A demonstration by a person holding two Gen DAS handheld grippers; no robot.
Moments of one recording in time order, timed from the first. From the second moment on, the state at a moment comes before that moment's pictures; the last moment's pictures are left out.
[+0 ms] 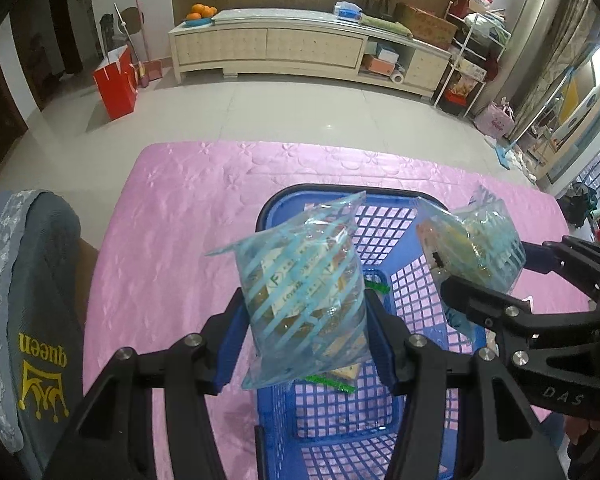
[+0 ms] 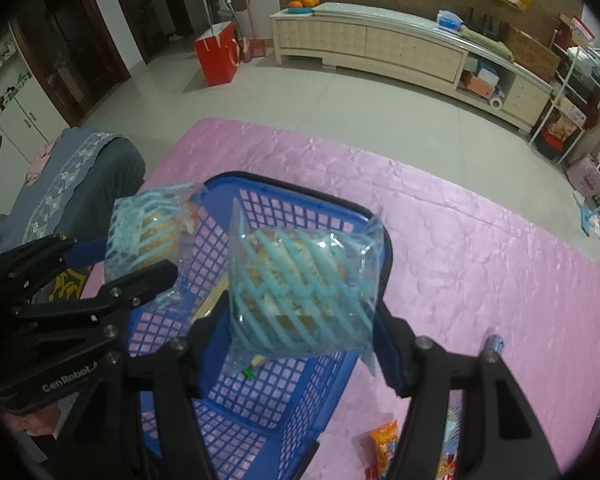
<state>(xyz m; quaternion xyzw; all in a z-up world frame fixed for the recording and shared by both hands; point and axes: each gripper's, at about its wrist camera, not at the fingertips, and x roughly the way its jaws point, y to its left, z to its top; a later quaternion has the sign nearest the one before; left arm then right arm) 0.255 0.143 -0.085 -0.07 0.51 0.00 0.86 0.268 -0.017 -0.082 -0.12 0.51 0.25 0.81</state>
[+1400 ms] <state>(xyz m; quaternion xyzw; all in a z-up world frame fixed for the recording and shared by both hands) 0.157 0.105 -0.020 -0.05 0.46 -0.01 0.88 0.191 -0.060 -0.014 -0.13 0.46 0.23 0.85</state>
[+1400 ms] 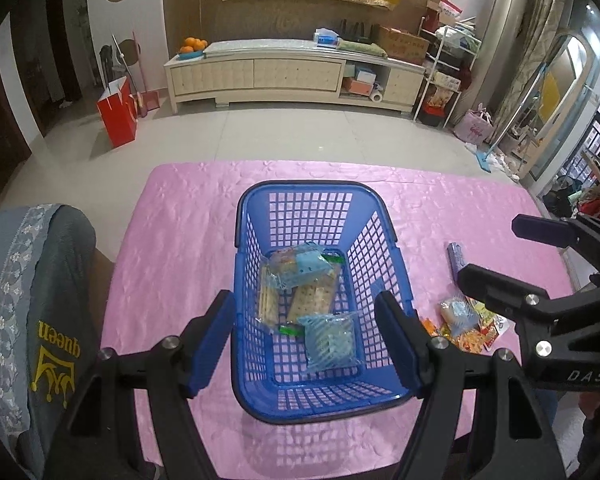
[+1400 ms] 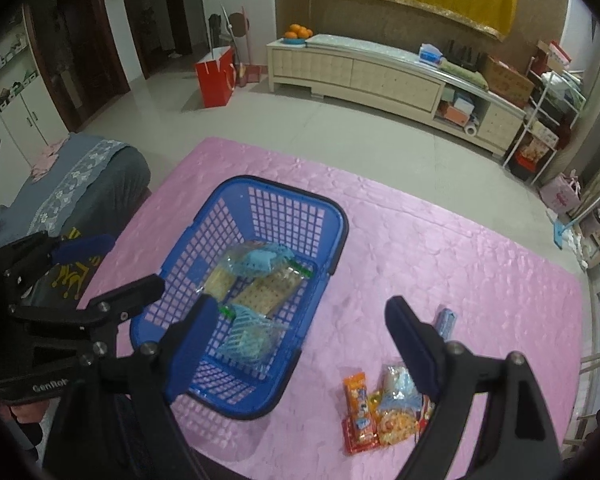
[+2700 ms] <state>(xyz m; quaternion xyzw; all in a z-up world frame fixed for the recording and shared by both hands) 0.134 -0.065 -0.050 -0.02 0.49 -0.09 0.87 0.154 -0.228 -0.031 -0.08 0.49 0.16 0.86</state>
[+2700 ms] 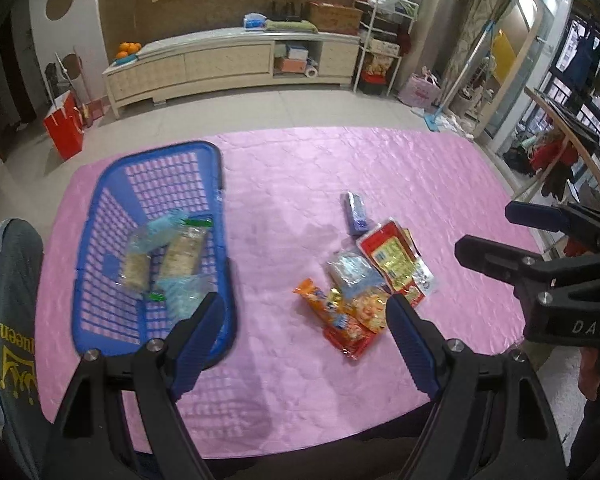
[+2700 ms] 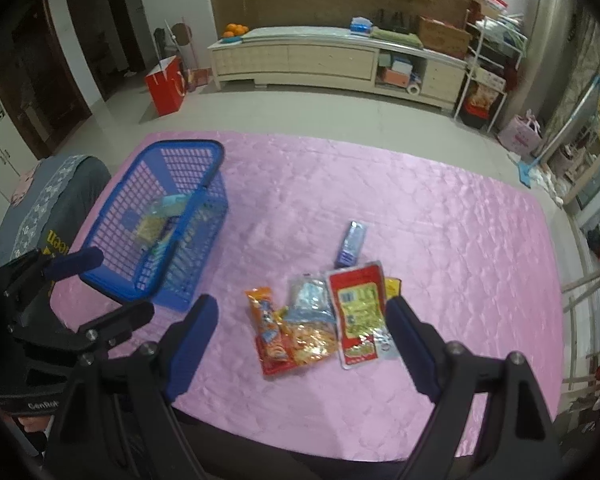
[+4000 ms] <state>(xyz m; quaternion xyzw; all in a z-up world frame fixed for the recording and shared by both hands) 0.187 -0.114 -0.212 -0.05 0.61 -0.03 0.79 0.211 -0.299 -0.182 -0.06 0.57 0.16 0.80</state>
